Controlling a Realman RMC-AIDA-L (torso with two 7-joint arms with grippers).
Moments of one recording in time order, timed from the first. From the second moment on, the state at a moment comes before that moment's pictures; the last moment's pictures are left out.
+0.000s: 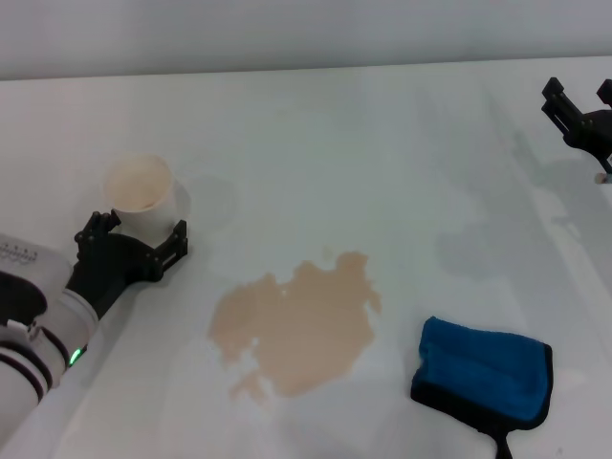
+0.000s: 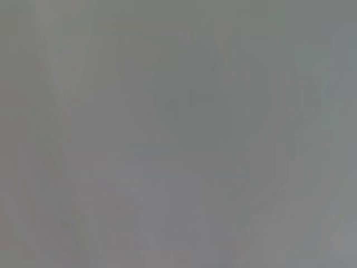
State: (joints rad) left arm -0.51 -2.09 2.84 0.27 -1.12 0.81 -0.12; right arm 0.47 2.03 -0.53 0.08 2.26 1.16 -2.67
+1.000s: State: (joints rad) left arm -0.24 -2.08 2.83 0.30 -1.14 1.17 -0.08; right arm 0.47 2.02 -0.54 0.06 2.26 1.11 -2.45
